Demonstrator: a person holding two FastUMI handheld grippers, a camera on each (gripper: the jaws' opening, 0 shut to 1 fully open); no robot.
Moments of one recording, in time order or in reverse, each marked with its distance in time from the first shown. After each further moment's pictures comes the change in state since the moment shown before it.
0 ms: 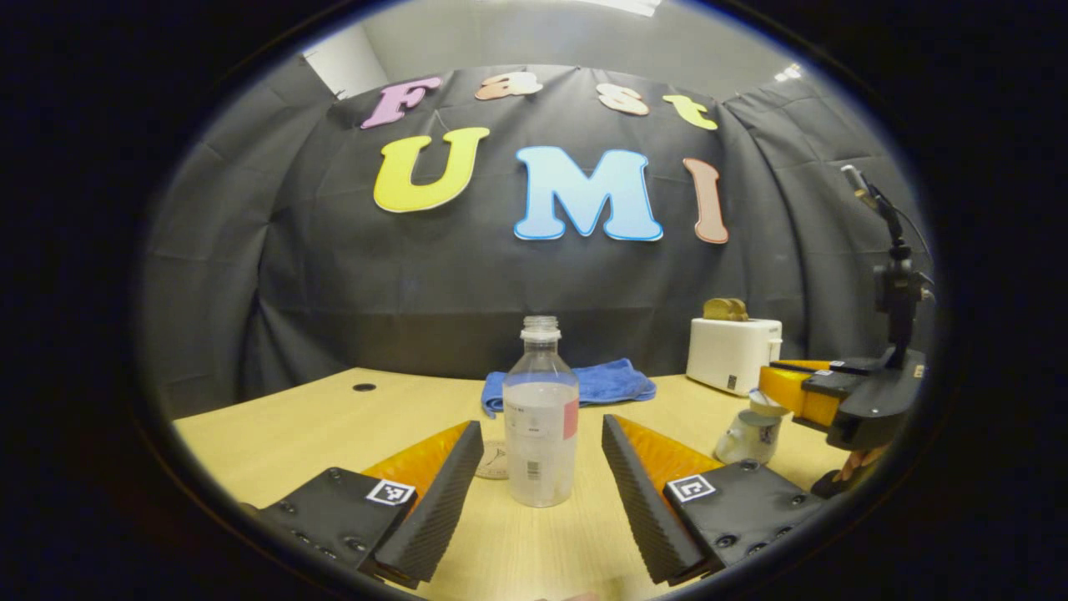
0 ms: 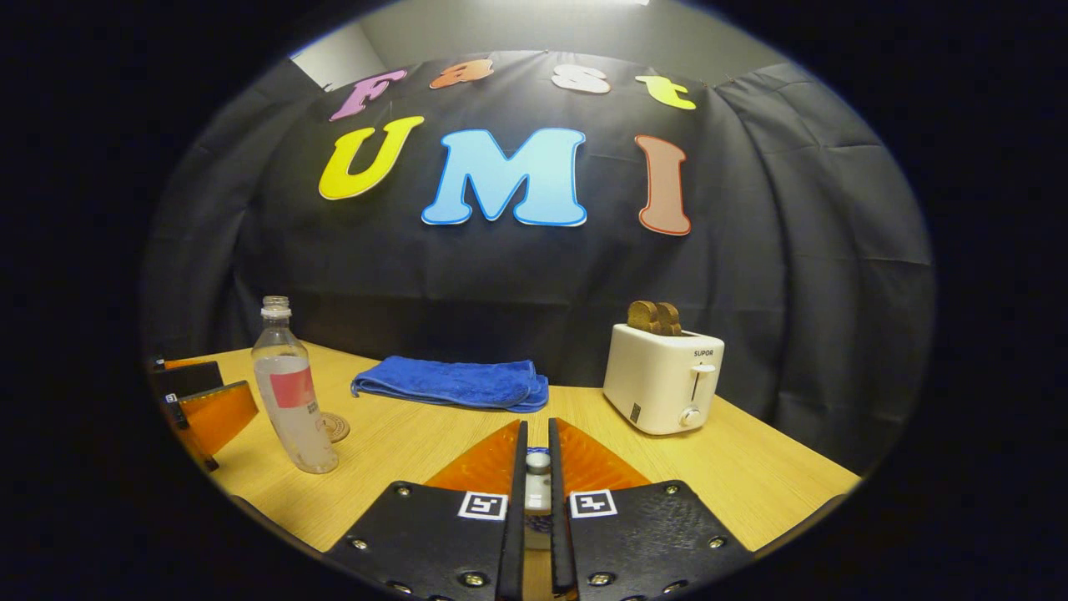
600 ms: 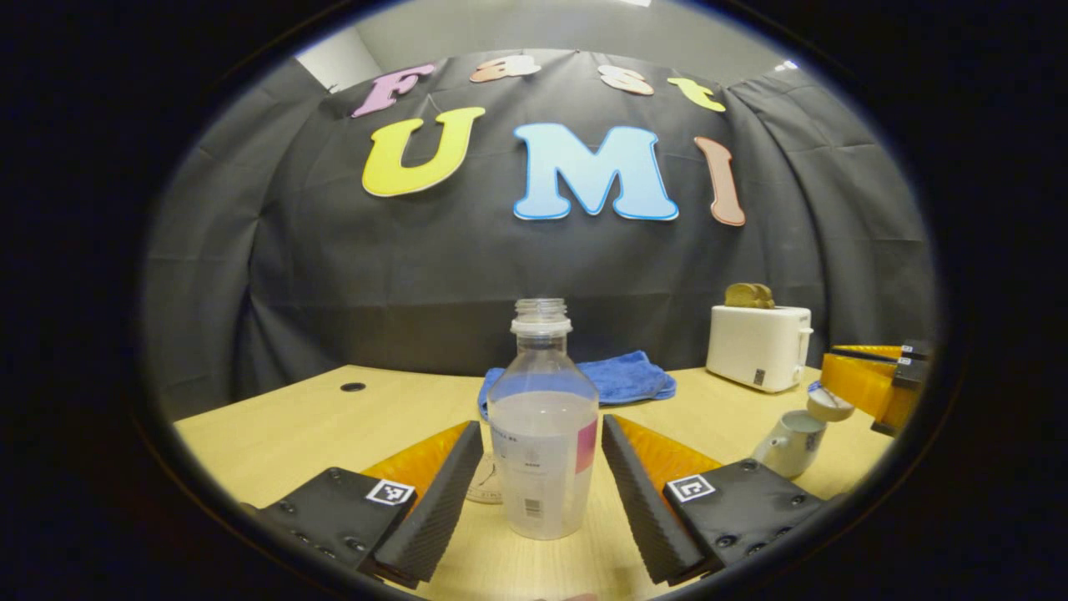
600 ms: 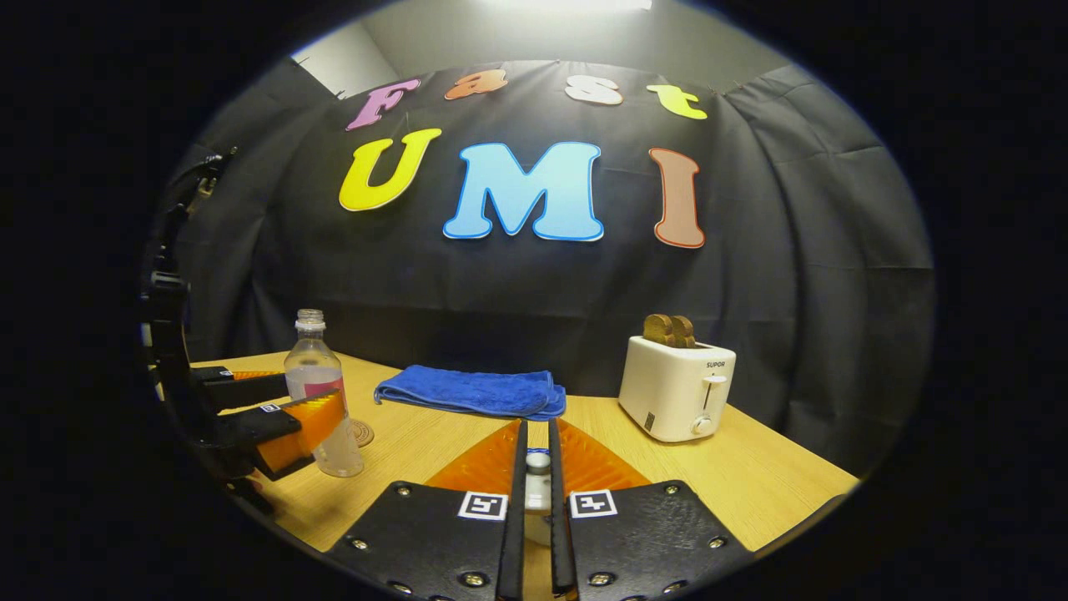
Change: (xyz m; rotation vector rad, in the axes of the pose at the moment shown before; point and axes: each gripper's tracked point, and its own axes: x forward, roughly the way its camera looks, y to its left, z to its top) left arm 0.067 0.006 -0.016 0.017 0.034 0.031; right arm -0.008 0.010 0.010 -0.003 -0.036 0.049
